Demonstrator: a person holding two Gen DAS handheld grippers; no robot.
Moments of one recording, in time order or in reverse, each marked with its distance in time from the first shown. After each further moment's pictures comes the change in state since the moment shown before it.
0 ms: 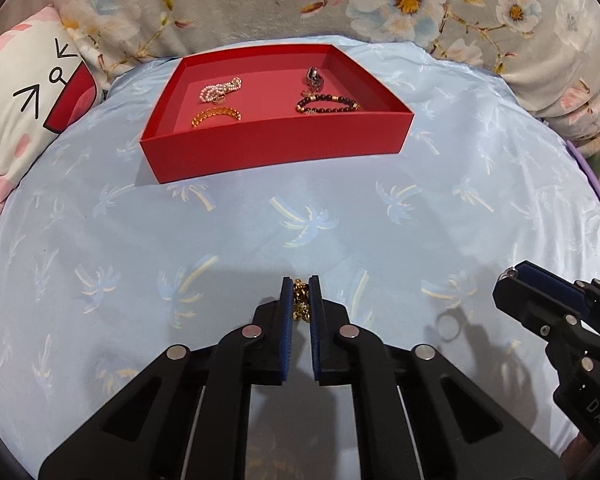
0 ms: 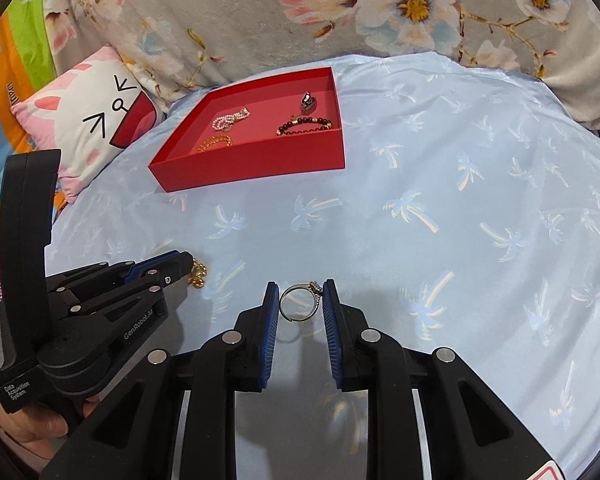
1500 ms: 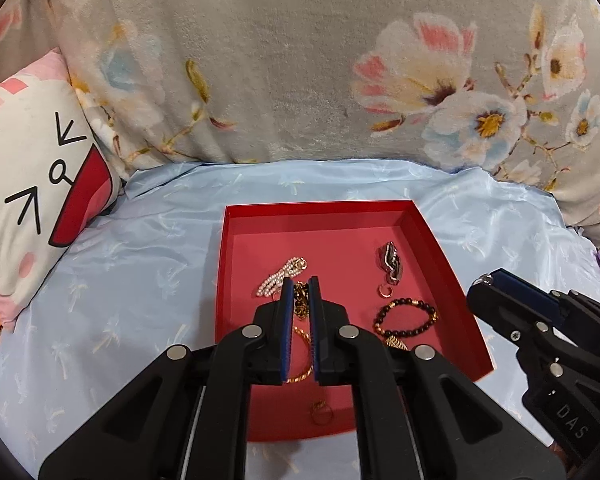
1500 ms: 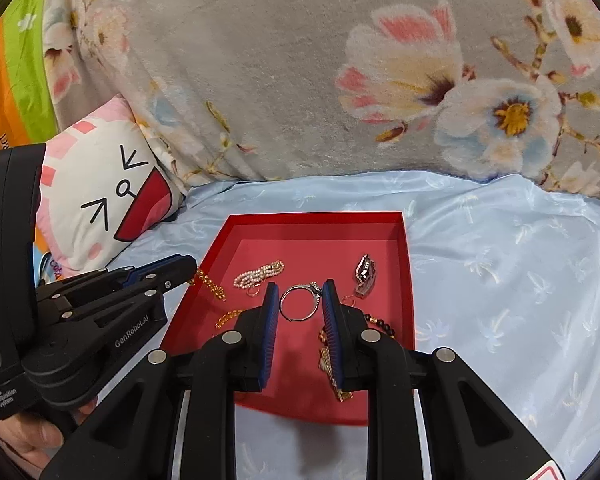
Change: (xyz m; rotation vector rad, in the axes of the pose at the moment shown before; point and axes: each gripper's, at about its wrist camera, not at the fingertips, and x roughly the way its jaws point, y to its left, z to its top) left arm 0.032 0.077 0.195 -0.089 -0.173 0.057; right arm 0.081 0.040 0.206 -0.098 -0.149 0.097
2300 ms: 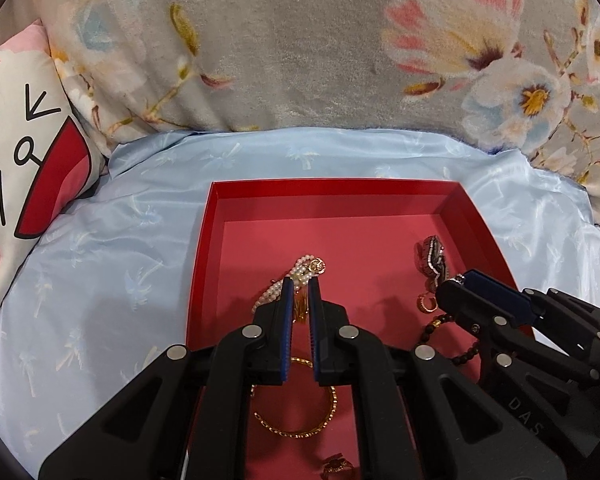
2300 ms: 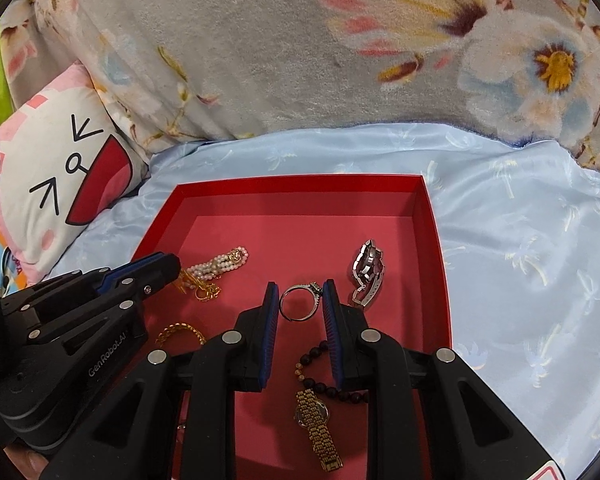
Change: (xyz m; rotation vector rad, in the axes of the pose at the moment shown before) left arm 0.081 0.007 0.000 -0.015 0.077 0.040; right arm 0.104 -0.016 0.002 0.008 0.129 -0.033
